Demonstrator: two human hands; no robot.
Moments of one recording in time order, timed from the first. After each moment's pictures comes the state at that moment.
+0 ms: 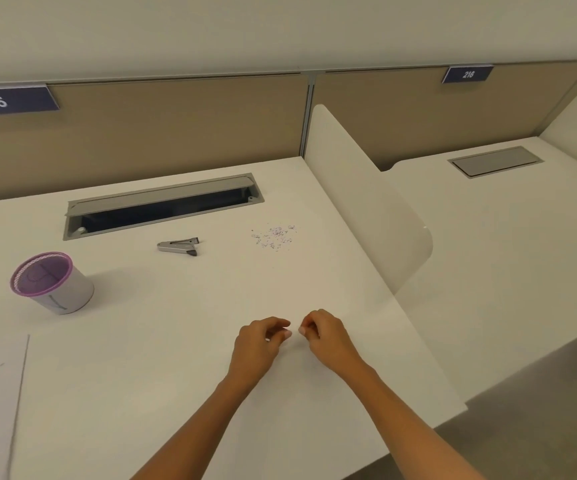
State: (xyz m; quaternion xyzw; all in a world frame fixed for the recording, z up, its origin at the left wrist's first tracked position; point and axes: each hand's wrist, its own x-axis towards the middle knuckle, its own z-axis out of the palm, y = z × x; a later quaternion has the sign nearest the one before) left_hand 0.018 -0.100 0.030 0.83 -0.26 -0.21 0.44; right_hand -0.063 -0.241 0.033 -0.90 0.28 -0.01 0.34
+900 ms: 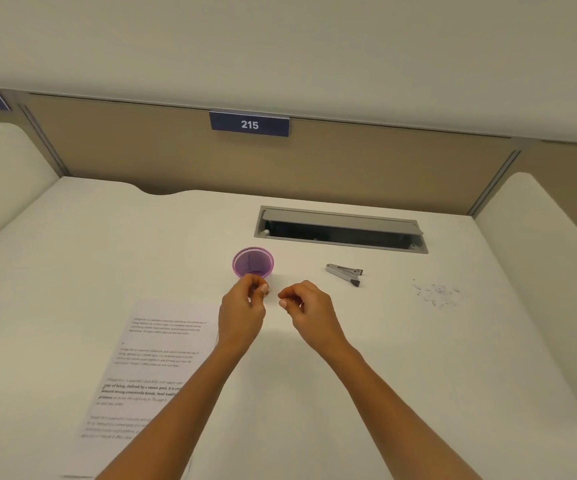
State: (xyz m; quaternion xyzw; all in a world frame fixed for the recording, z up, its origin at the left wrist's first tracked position) left_hand 0.174 0.145 0.096 0.85 0.00 0.04 0.52; right_hand 0.148 0.010 0.100 -0.90 0.02 -0.06 0.43
